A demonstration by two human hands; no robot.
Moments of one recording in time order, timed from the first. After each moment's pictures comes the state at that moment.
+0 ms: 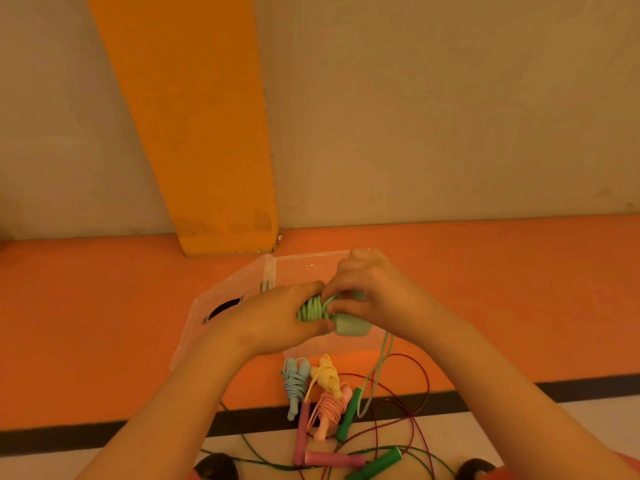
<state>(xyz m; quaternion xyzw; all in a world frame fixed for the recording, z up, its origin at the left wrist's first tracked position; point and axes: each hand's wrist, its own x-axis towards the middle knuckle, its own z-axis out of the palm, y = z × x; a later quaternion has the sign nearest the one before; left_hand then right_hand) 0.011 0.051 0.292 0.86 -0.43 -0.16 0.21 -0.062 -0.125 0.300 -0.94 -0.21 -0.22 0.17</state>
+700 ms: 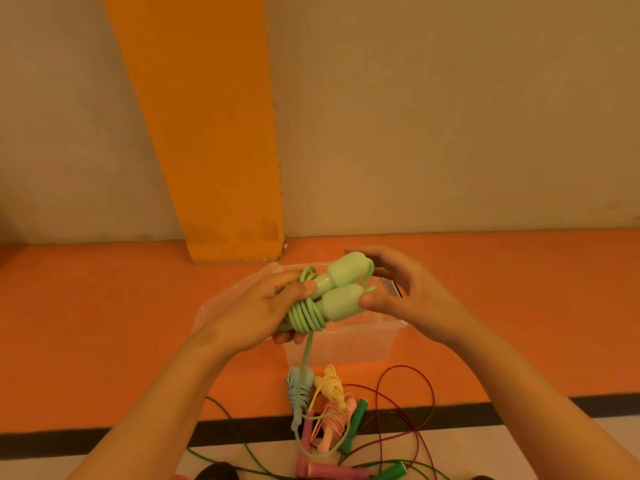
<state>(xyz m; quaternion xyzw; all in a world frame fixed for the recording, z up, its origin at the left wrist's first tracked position) 0.003 0.068 0.313 0.70 -0.35 -0.26 0.56 -0.086 -0.135 0.320 -0.84 -0.08 -0.12 0.52</state>
